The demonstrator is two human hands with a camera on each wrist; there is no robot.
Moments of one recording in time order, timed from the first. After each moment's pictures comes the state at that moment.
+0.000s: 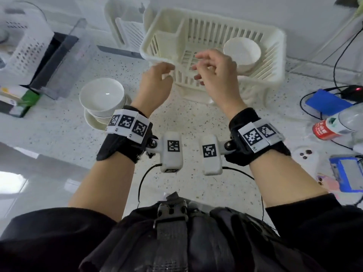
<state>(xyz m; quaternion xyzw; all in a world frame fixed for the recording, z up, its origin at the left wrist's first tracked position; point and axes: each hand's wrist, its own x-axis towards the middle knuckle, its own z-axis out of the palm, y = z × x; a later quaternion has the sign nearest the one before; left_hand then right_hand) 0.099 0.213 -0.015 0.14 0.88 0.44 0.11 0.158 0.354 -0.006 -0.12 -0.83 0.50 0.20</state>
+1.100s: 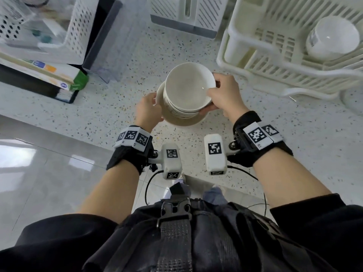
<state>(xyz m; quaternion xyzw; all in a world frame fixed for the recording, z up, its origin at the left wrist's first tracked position) 0.015 -0.015 -0.119 -0.08 0.83 0.49 0.25 0.057 0.156 -0.067 -0.29 -0.80 0.51 -0.05</state>
